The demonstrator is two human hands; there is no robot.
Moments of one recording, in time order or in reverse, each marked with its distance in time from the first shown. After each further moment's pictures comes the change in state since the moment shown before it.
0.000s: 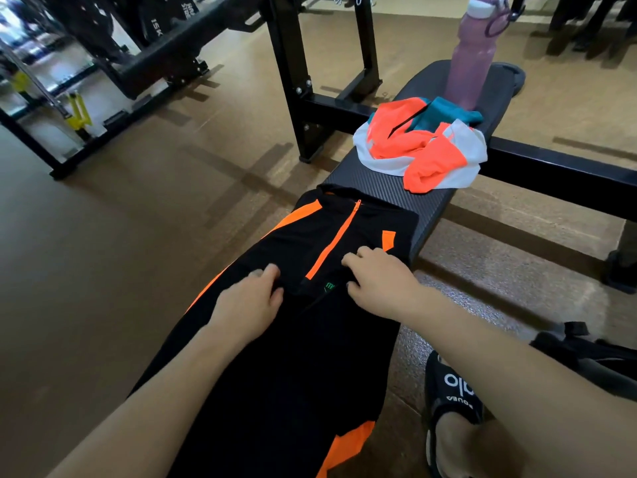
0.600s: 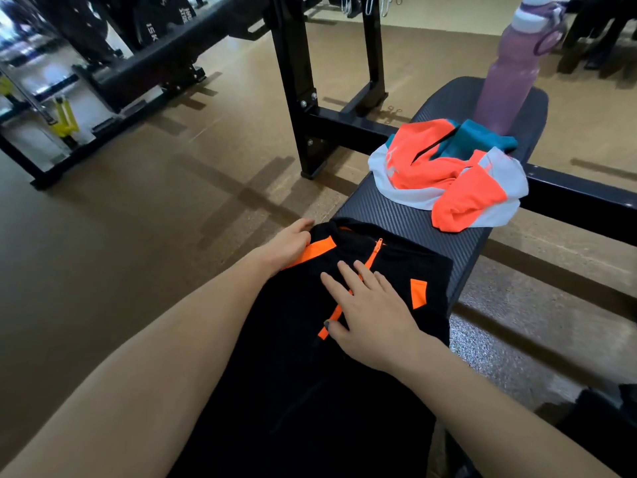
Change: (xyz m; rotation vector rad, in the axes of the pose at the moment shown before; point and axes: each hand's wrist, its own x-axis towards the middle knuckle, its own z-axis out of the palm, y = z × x) left_hand 0.217 0.001 -0.011 -0.777 -0.265 -0.162; right_hand 0.067 -0.018 0.014 -0.005 0.082 -0.035
